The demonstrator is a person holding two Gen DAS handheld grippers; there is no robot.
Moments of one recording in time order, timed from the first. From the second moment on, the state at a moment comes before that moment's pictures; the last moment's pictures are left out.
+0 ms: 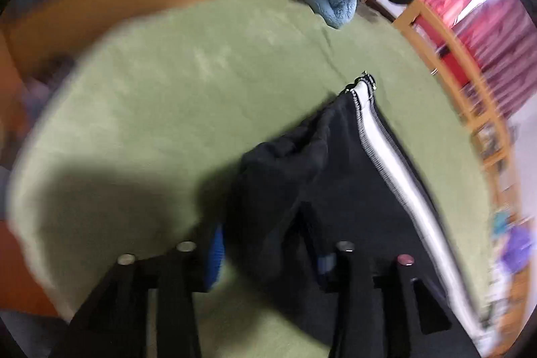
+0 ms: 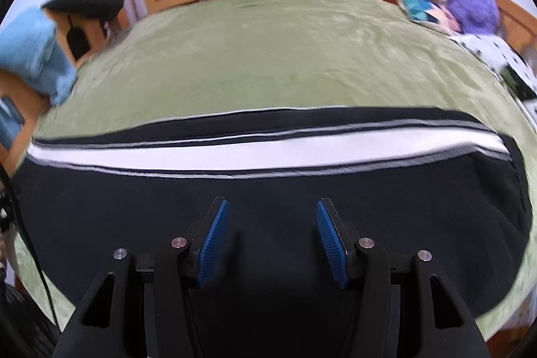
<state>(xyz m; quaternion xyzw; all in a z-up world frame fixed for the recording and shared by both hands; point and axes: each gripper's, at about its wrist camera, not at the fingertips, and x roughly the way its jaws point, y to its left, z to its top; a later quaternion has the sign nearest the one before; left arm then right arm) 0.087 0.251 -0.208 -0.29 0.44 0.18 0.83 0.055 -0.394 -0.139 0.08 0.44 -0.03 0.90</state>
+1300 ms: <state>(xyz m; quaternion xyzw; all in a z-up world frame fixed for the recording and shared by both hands) 0.089 0.027 -0.174 -0.09 0.45 0.07 0.89 0.025 -0.688 -0.209 0.30 0.45 -0.12 0.83</state>
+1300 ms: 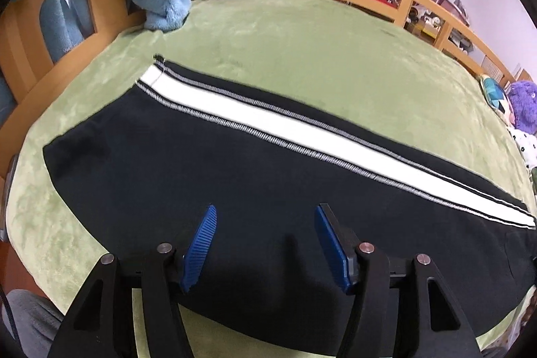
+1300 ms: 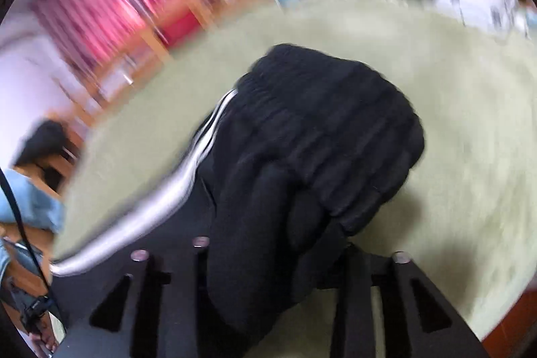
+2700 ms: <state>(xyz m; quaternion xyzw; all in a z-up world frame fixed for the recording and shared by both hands) 0.126 0.182 -0.183 -0.17 0.43 0.08 0.88 0.209 -0.292 -0.197 -0.06 0.48 0.14 0.86</state>
